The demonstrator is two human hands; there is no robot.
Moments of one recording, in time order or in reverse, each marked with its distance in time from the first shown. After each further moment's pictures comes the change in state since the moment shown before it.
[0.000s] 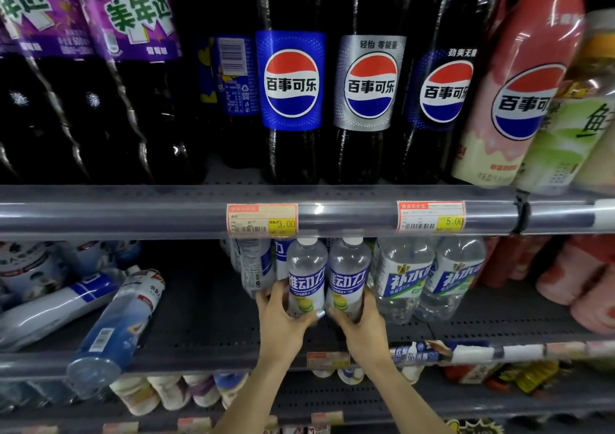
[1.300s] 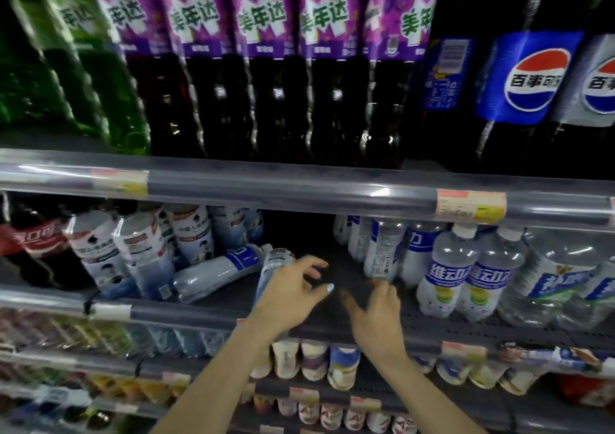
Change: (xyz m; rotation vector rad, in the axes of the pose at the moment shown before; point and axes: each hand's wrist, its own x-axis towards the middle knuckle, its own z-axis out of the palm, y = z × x) left_hand 0.020 0.000 -0.243 0.370 -0.273 0.098; right_hand -0.082 -0.118 0.177 -0.337 -0.031 -0.074
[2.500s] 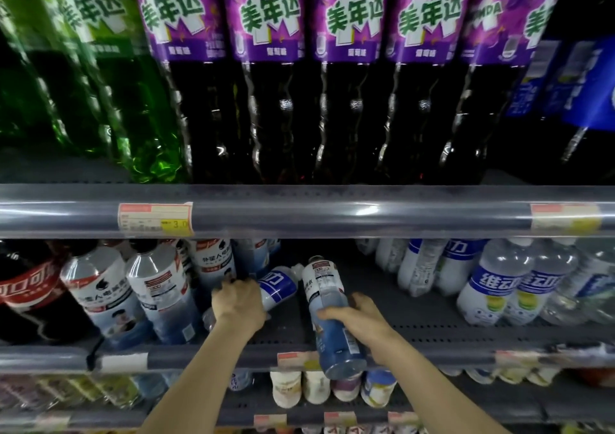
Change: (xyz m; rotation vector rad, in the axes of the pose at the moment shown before) left_hand 0.054 -0.135 -0.077 0.944 -0.160 -0.388; right_hand 0.034 -0.056 0.087 0.496 -0.350 0.472
